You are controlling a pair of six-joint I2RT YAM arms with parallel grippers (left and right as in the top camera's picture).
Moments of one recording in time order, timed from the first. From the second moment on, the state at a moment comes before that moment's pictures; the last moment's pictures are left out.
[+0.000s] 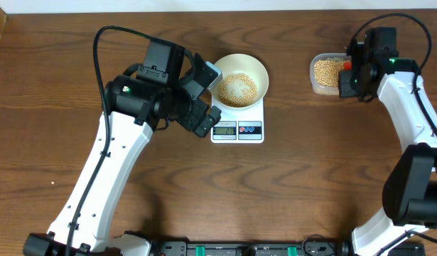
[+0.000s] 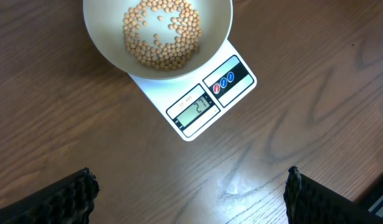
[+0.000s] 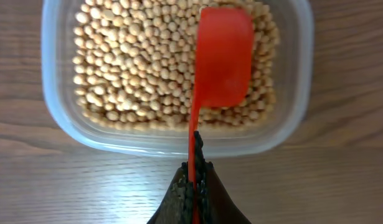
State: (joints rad) left arm -0.33 1.48 1.51 -1.14 0.28 0.33; right arm -0.06 1.83 1.43 -0.75 0.00 -0.09
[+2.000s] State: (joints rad) left arm -0.33 1.48 1.51 -1.14 0.28 0.33; right arm -0.27 1.91 1.42 -0.71 -0.55 0.16
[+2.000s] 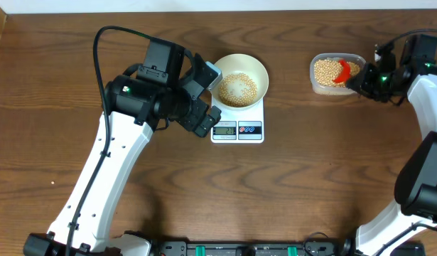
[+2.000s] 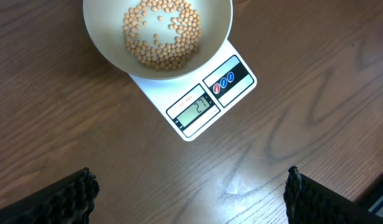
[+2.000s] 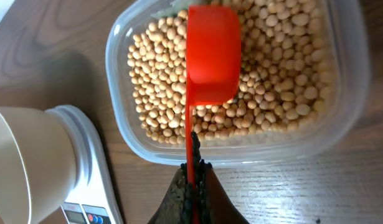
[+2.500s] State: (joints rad) left arm -0.33 1.48 1.51 -1.14 0.28 0.33; right arm -0.29 1.92 1.42 -0.71 -0.68 0.09
